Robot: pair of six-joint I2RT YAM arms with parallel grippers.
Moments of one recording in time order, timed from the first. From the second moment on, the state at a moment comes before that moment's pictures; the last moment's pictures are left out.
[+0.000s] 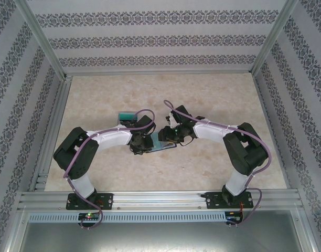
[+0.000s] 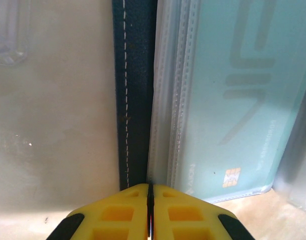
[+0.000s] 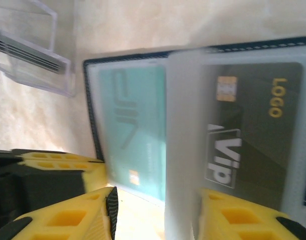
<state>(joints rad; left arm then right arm) -0.67 1.73 1.00 -0.57 0.14 -0.97 0.59 1.73 0.99 -0.31 -0.50 0.64</state>
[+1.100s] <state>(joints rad) -0.68 1.58 1.08 -0.65 0.10 -0.98 0.50 1.70 0.99 -0.28 -0.51 0.66</state>
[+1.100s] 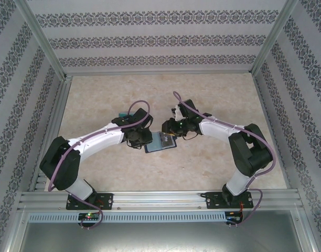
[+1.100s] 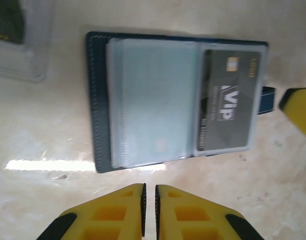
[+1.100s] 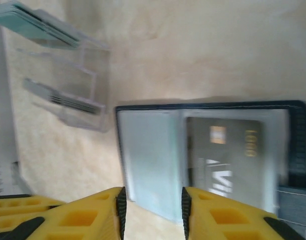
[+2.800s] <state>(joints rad) -0.65 1.74 1.00 -0.35 0.22 -1.07 0.51 1.80 0.99 -0.35 -0.45 0.55</state>
